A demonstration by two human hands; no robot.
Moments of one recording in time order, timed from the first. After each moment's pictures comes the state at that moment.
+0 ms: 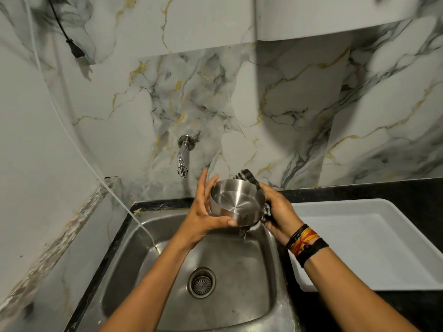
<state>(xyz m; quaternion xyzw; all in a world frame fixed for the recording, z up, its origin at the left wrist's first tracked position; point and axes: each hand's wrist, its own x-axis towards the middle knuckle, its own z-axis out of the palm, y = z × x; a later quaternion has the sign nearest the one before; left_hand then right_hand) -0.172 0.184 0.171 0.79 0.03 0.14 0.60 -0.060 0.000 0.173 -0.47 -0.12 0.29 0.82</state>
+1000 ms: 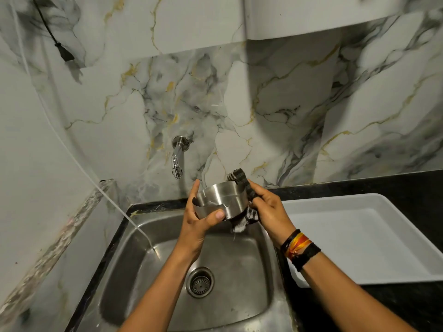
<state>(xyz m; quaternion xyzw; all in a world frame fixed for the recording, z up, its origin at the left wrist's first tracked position) -0.181 0.161 0.152 0.69 0.12 0.23 0.68 -0.067 -0.007 0.161 -0.61 -0.26 0.16 0.73</state>
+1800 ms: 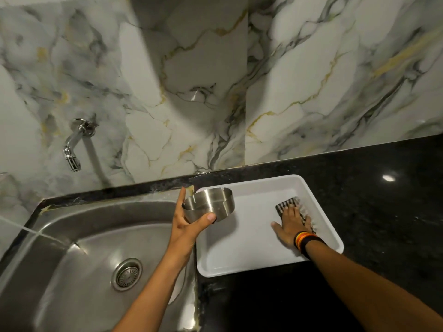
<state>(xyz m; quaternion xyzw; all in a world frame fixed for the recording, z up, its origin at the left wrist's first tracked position) -0.072 -0.031 0.085 0.67 0.16 0.16 0.70 0.088 -0.291 0.010 -0.96 -0.08 0.26 0.08</state>
